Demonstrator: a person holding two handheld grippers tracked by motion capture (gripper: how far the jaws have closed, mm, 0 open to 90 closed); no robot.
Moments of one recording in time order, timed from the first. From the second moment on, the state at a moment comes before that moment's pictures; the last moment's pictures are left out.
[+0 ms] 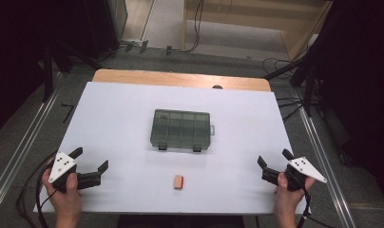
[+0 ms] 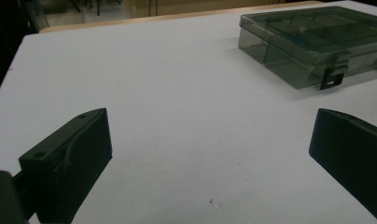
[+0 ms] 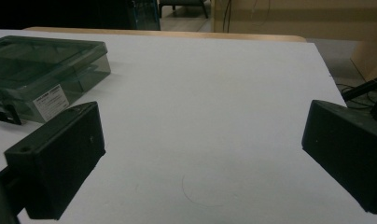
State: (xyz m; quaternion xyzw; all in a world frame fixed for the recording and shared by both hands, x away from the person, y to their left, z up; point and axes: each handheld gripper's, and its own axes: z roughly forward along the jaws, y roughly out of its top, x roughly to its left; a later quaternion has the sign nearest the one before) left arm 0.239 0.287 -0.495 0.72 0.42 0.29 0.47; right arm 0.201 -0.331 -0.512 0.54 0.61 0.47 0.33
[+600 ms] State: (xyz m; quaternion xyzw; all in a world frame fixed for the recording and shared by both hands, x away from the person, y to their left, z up) left arm 0.237 0.263 -0.487 0.73 0.38 0.27 0.50; right arm 0.201 -0.323 -0.503 0.51 0.62 0.48 0.34
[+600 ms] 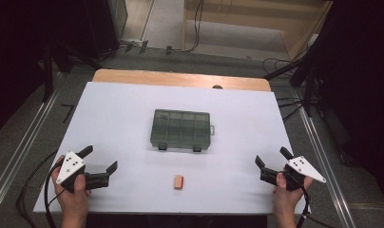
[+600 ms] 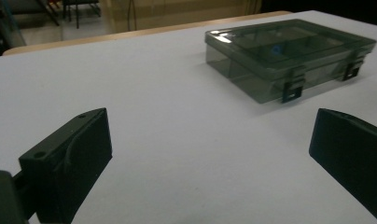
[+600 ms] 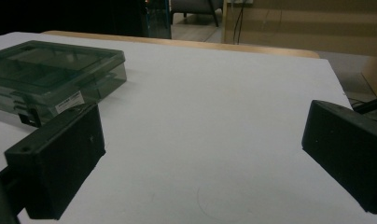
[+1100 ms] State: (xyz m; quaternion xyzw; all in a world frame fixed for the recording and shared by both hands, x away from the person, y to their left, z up) left arm 0.242 0.232 -0.474 0.74 0.37 0.26 0.50; right arm 0.207 -0.296 -0.478 0.48 0.65 0.50 0.31
